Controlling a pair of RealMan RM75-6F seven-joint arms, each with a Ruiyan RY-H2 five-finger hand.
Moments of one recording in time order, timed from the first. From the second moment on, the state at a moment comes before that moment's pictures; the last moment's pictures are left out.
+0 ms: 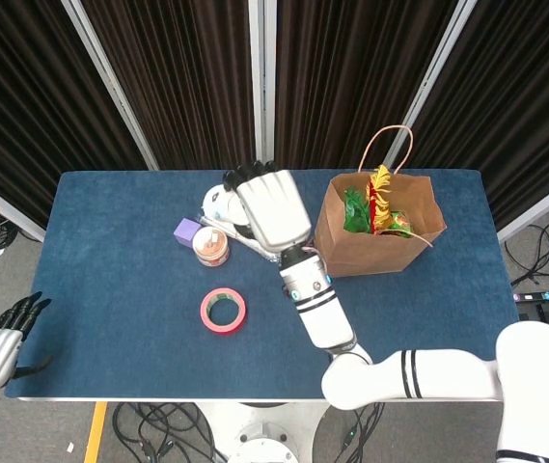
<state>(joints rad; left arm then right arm) -0.10 -1.34 0.07 -1.05 1.60 1.43 -0.40 1.19 -1.57 0.53 -1.75 -0.84 1.34 -0.83</state>
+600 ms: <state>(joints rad) -0.11 -1.35 0.08 -1.08 1.62 1.42 -0.36 0.97 -1.24 0.53 -1.82 -0.95 1.48 -0.87</state>
